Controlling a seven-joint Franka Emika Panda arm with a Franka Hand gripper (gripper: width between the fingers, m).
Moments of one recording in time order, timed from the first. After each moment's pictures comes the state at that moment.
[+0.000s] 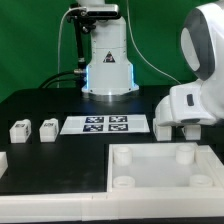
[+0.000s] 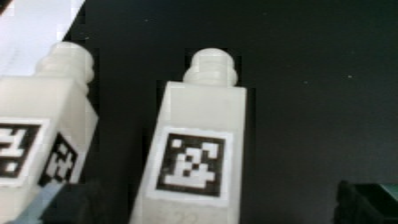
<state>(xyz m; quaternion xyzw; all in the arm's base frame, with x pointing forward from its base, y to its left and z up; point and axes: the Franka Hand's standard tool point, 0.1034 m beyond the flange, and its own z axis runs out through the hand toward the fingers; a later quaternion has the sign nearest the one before) 0.392 0.179 0.018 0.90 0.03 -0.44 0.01</state>
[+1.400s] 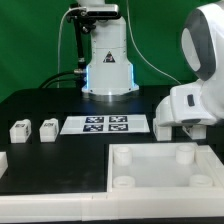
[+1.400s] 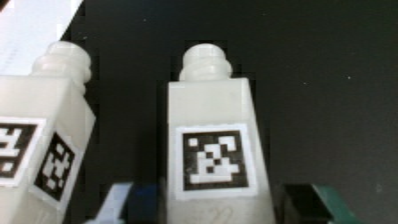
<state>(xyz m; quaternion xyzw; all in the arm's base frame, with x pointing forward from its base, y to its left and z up) 0.396 0.176 0.019 0.90 0.04 -0.44 0.01</state>
